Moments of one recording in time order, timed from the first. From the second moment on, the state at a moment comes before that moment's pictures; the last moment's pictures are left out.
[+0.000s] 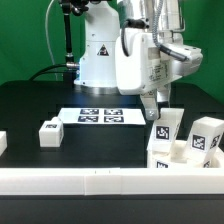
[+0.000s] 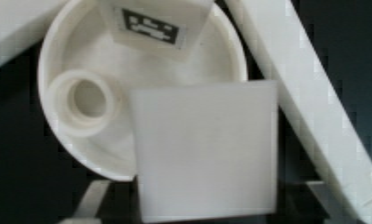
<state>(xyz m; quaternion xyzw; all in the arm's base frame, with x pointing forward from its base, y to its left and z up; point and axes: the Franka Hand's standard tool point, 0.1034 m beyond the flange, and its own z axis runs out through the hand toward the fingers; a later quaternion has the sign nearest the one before) 0.608 0.053 0.090 -0.43 0.90 0.02 0.10</state>
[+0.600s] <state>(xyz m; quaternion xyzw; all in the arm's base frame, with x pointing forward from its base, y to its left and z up) 0.609 0.054 0.092 -0.44 0.89 0.03 0.10</state>
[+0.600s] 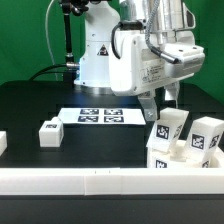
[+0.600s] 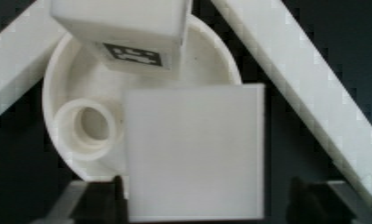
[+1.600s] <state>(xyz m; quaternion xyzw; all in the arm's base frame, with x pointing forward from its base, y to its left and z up) 0.615 0.071 0.108 -0.76 0.64 -0.02 0.10</state>
